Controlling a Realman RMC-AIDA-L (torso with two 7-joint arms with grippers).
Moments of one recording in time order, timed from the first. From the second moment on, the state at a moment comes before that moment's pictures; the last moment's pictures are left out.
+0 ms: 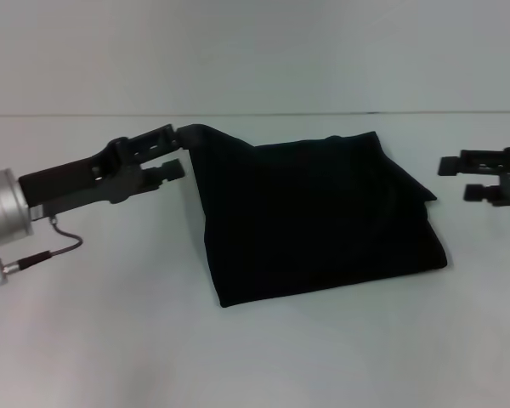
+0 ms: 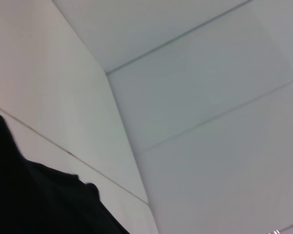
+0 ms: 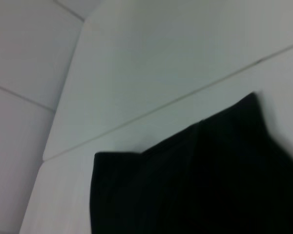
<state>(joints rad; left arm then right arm) -0.50 -2.06 0.75 0.68 1.70 1.47 -2.31 0.67 1.86 -0.66 -0.57 -2.14 -1.39 2.47</state>
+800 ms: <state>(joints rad) -0.48 -2.06 0.71 0.71 1.70 1.47 -2.21 0.85 1.88 -0.74 -0.46 -2.23 -1.35 2.84</state>
